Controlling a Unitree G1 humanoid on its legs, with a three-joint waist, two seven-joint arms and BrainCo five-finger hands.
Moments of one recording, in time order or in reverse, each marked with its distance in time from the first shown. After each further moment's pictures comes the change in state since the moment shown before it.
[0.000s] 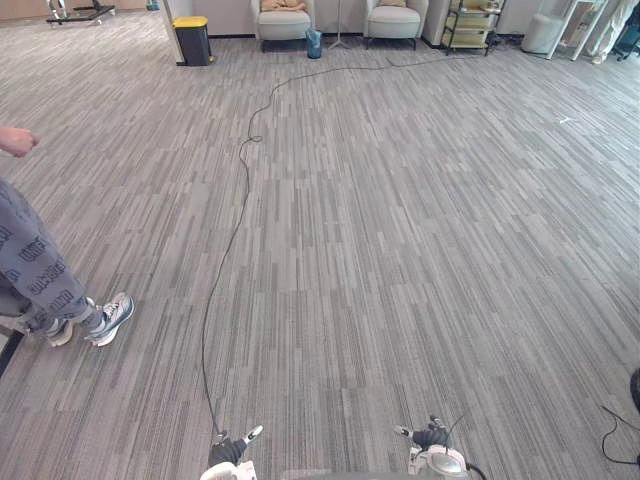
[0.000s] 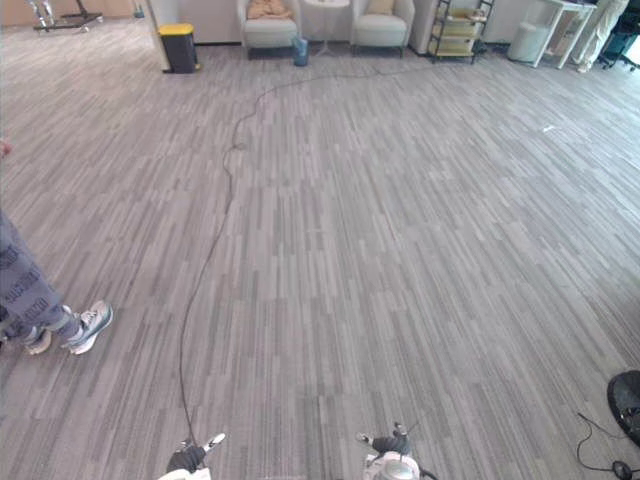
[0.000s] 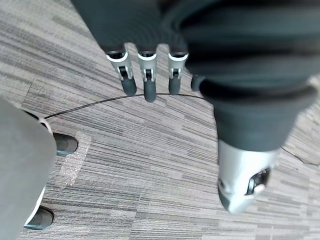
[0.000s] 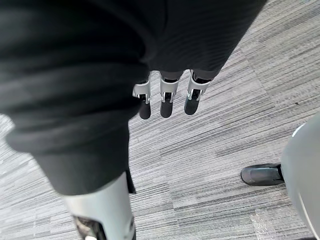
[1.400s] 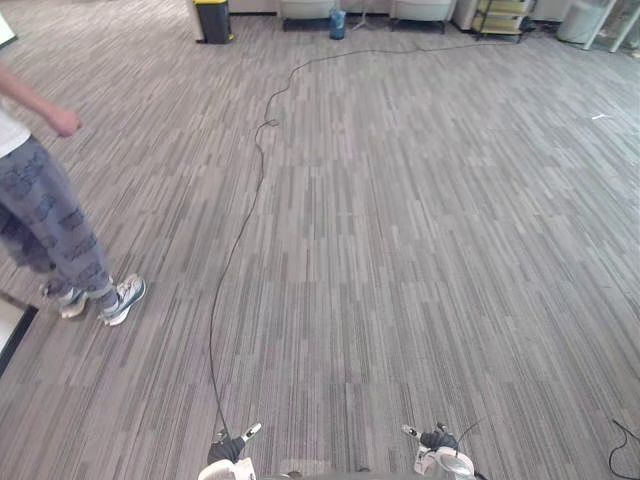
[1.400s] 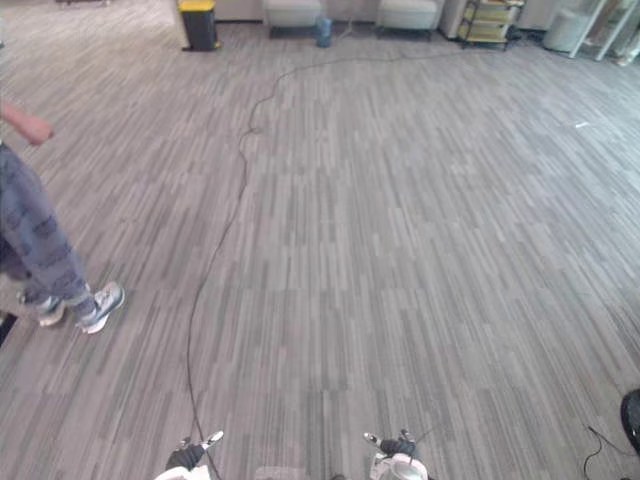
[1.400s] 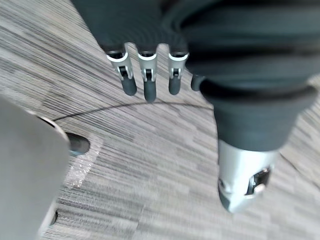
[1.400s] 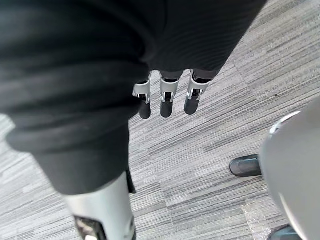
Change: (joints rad) left arm -0.042 -0.002 0.102 -0.022 0.015 0.022 -0.021; right arm -0.012 0.034 -0.158 -0.006 0.071 0.007 0.043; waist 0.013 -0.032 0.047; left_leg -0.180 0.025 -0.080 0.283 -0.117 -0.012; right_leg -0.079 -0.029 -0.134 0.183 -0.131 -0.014
